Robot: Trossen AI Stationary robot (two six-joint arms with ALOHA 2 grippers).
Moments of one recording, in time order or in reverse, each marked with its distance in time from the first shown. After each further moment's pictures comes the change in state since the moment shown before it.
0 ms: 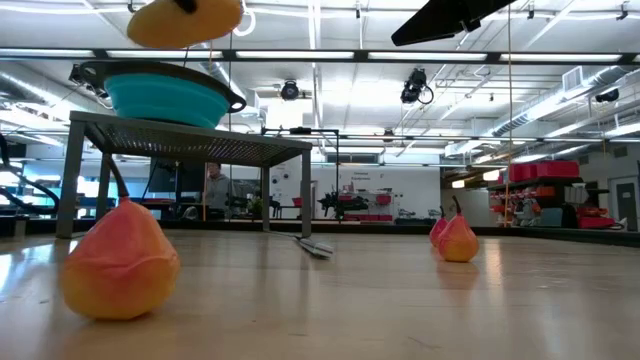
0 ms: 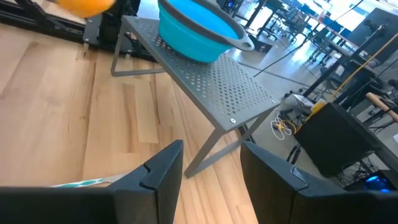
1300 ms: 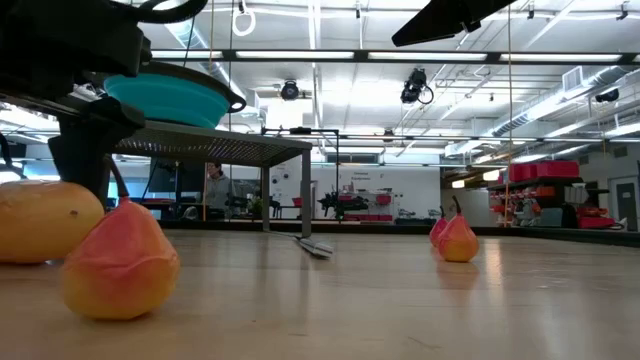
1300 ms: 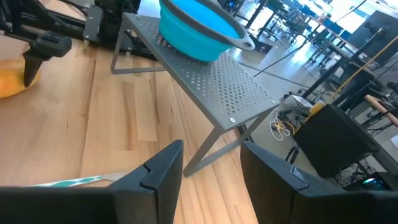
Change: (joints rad) left arm -0.090 0.056 -0.654 0.774 0.544 0.029; right arm 0.000 0.000 0.000 -0.006 0.000 -0.015
